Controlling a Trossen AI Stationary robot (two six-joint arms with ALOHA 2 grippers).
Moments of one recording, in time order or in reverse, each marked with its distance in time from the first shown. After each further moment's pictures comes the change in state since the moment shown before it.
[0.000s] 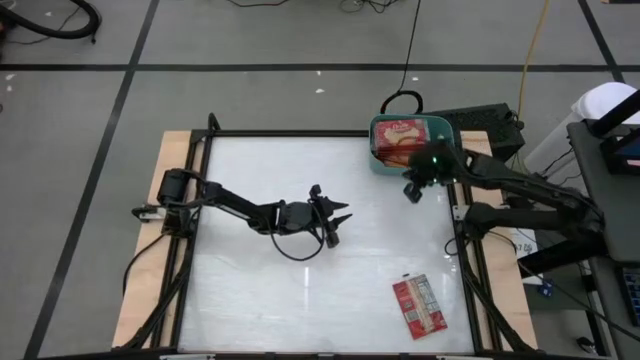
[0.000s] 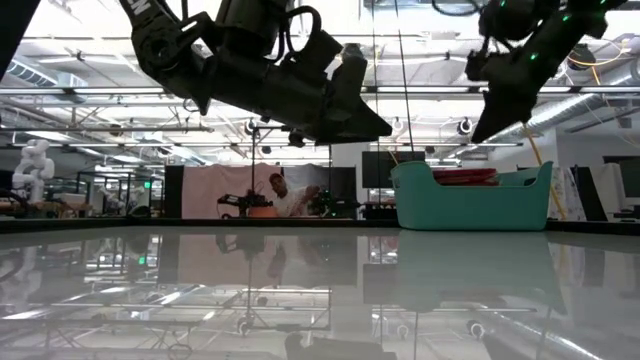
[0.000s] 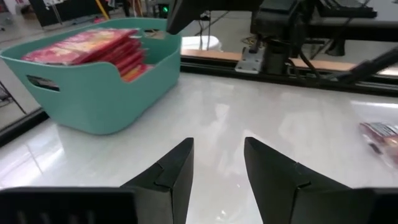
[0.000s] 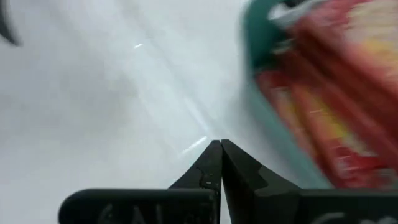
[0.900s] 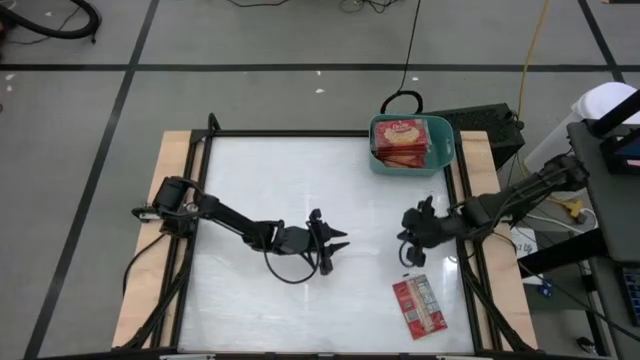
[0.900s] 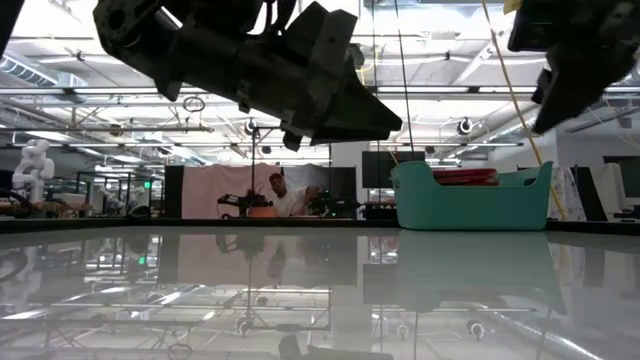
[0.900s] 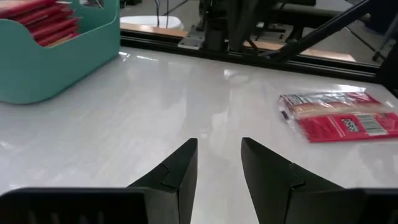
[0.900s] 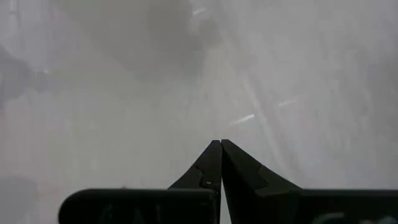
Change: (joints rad) left arm -0.162 0.000 0.000 -0.073 -0.001 -0.132; right arm 0.924 0.076 -0.046 -0.004 0.262 0.638
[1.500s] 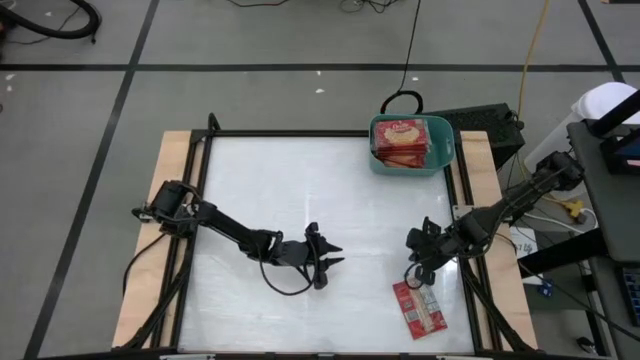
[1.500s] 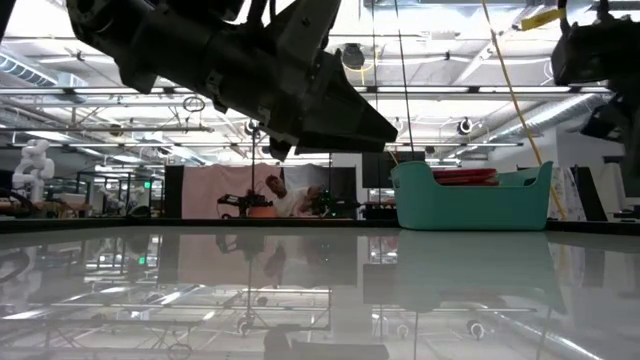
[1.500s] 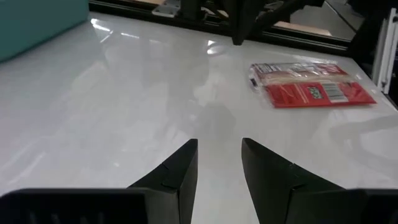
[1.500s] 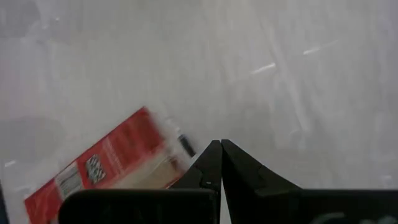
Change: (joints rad) left arm -0.079 0.000 0.000 -0.093 -0.001 -0.099; right arm 0.165 0.066 -0.083 0.011 -0.151 0.192
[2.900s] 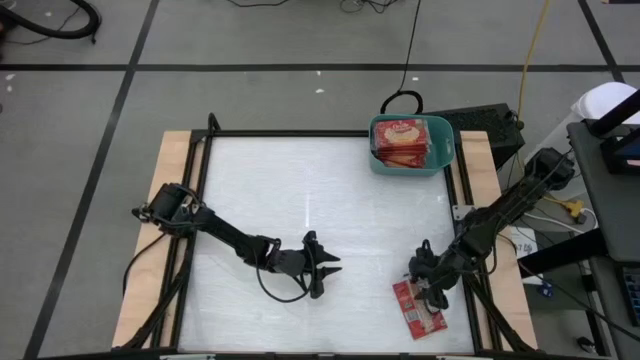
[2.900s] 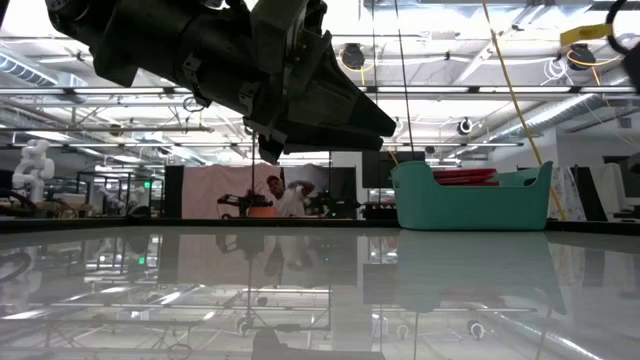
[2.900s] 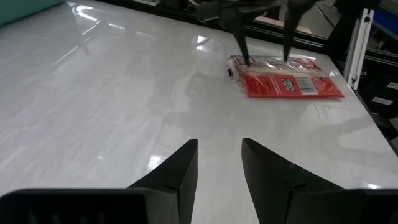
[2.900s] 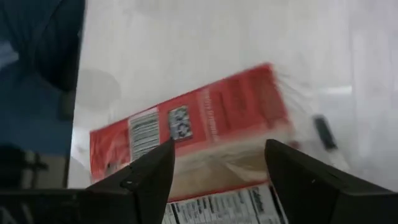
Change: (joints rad) left arm -0.056 0.000 0.000 -0.015 -0.002 -0.077; right arm 0.204 0.091 -0.180 0.491 -0.116 -0.024
